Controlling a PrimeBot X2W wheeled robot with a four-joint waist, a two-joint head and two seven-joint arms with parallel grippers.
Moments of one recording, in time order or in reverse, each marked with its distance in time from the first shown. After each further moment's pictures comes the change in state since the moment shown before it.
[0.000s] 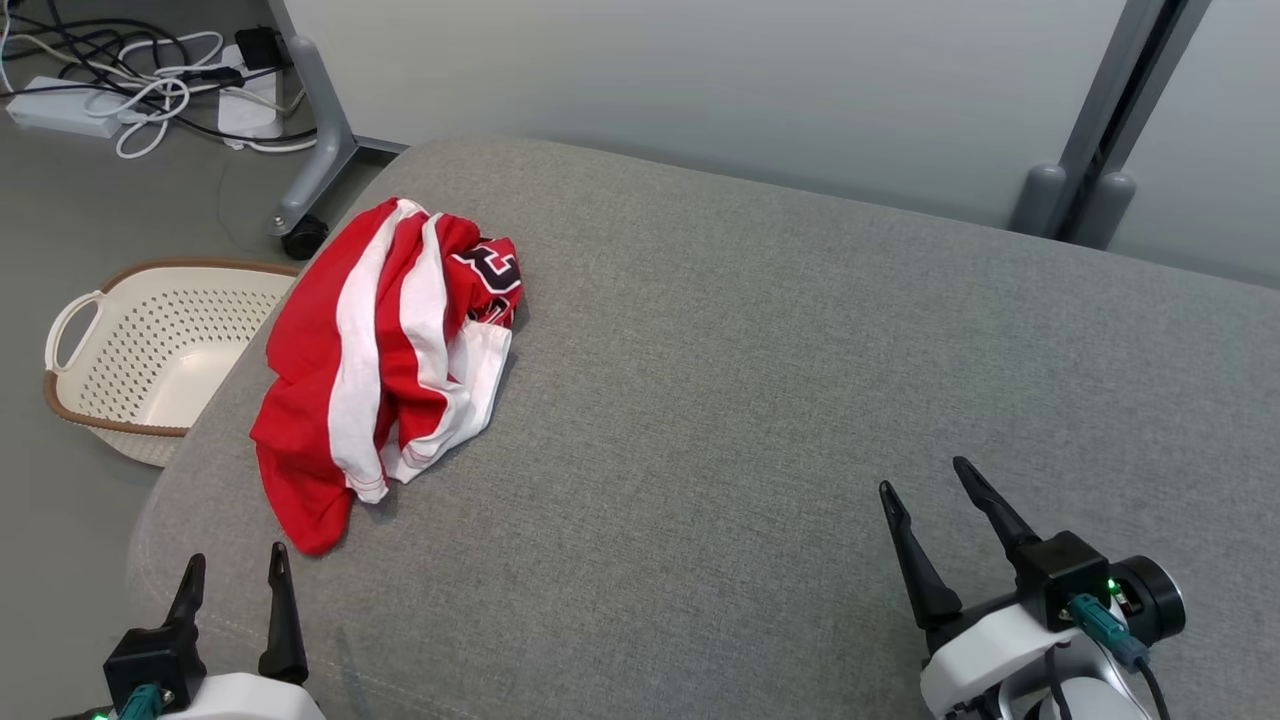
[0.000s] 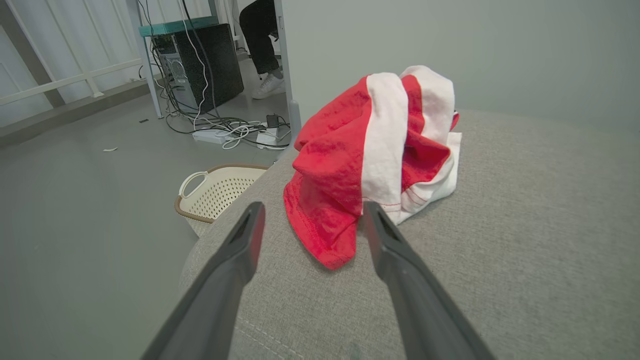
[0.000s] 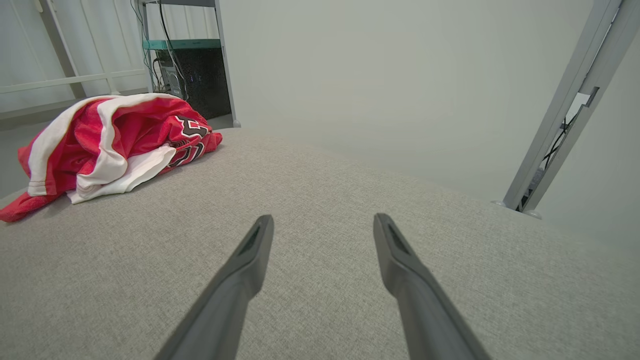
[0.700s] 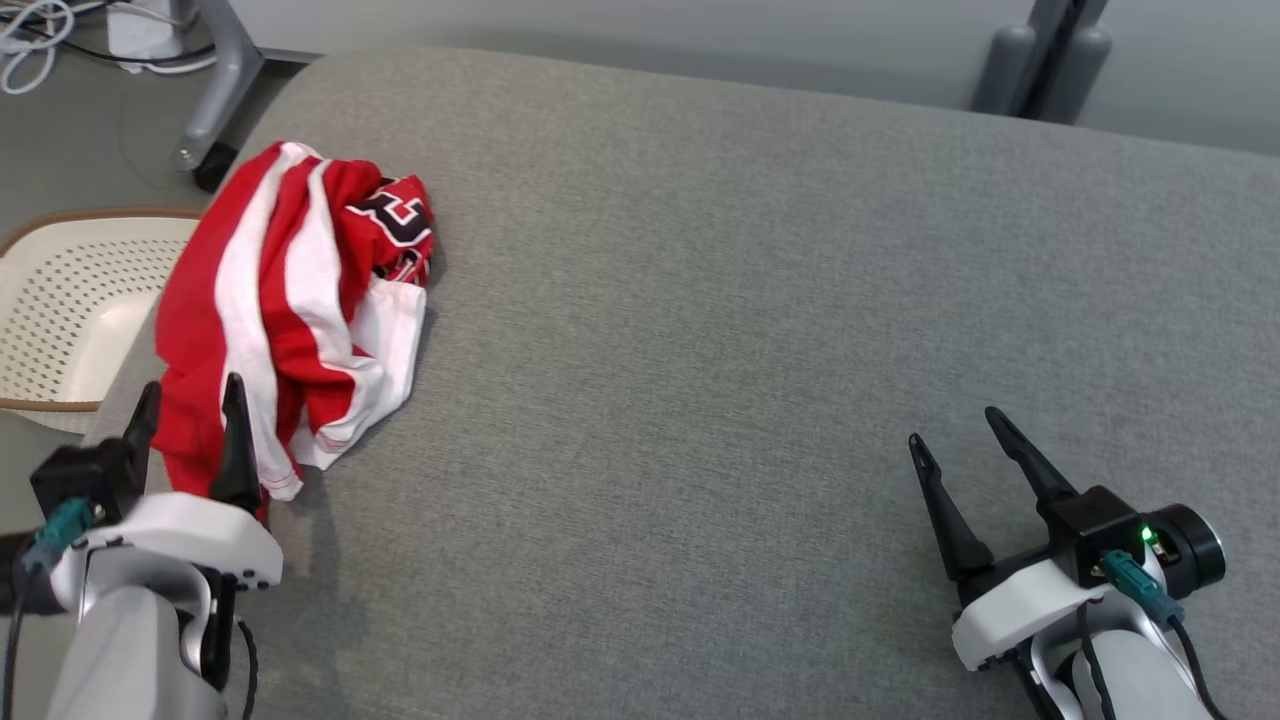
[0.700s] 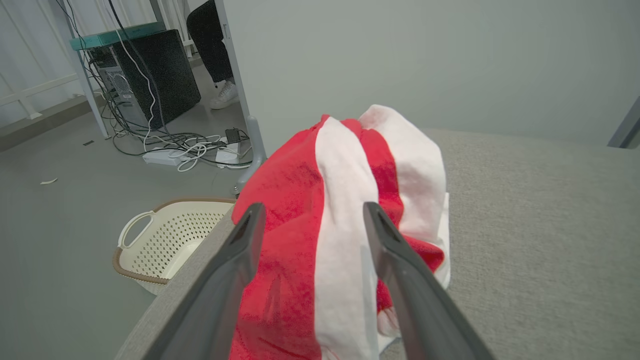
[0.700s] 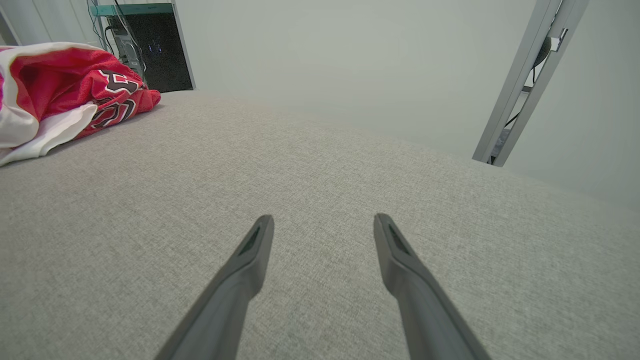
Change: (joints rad) left arm -0.329 0.074 0.020 0.210 -0.038 -0.089 -0.001; right arm -0.063 -0.064 0.007 -0.002 0.004 0.000 0.000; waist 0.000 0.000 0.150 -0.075
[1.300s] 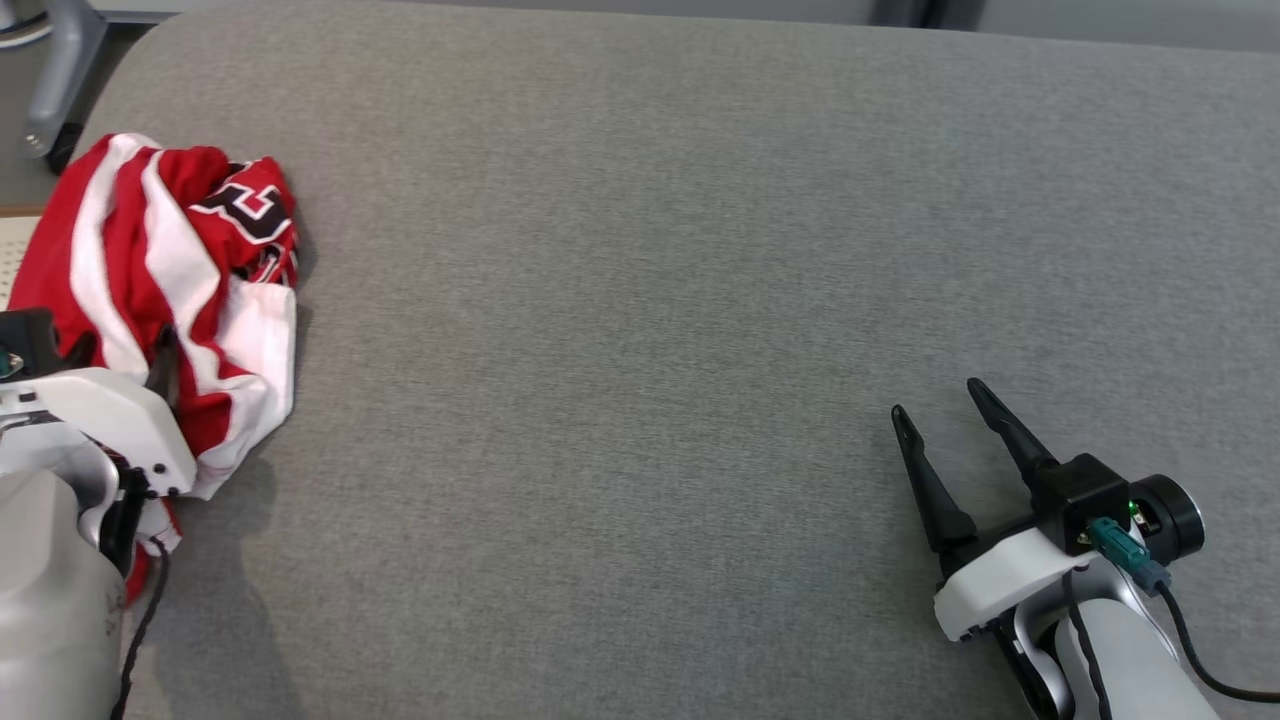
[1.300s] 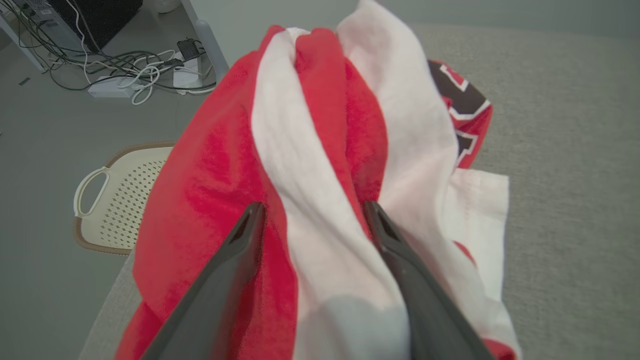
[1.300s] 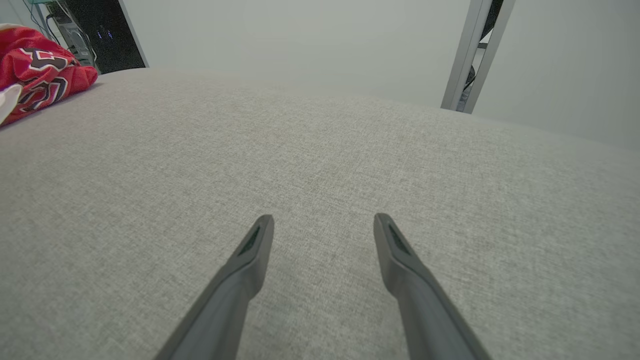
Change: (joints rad) left arm -0.394 0.169 -0.146 0.497 -0.083 -0.019 0.154; right arm -0.069 0.008 0.026 0.040 0.031 0.000 0.000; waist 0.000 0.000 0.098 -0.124
